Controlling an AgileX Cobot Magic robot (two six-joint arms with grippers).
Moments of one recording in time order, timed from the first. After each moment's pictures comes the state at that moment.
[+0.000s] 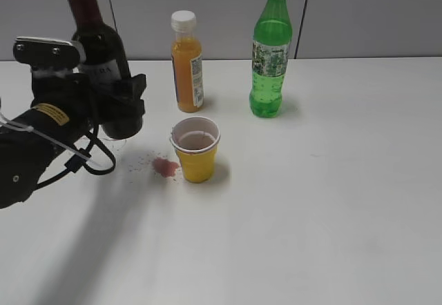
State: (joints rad) left arm -0.49 1.84 -0.62 -0.32 -0.97 0.19; right arm 0.06 0.00 -0.49 0.08 1.04 -0.04
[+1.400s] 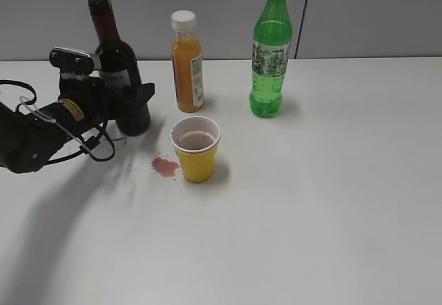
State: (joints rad) left arm -0.22 2.21 -0.96 0.22 -0.99 -0.06; right arm 0.06 0.00 -0.49 0.08 1.04 -0.04
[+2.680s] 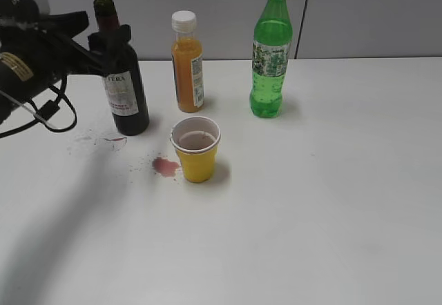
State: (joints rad) left arm -0.22 1.82 -0.75 0.19 -1.01 0.04; right arm 0.06 0.00 -0.49 0.08 1.04 -0.04
